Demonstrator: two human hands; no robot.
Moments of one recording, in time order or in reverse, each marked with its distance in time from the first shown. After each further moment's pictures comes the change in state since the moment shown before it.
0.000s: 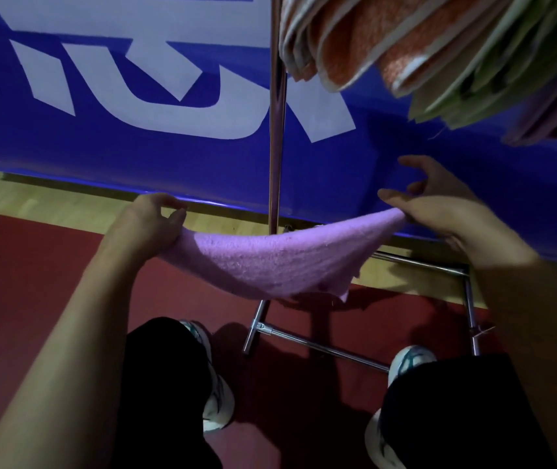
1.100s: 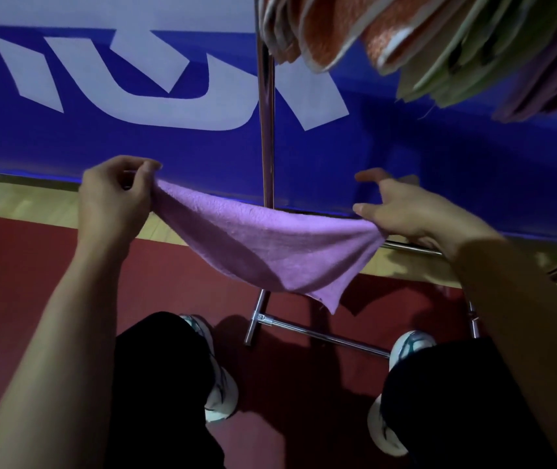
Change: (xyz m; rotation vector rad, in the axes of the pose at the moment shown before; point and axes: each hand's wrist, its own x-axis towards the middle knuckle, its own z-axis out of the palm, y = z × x) left_hand -0.013 0.011 -0.022 -0.425 0.279 0.086; right_hand -0.003 0.002 0.027 -0.273 -0.236 -0.033
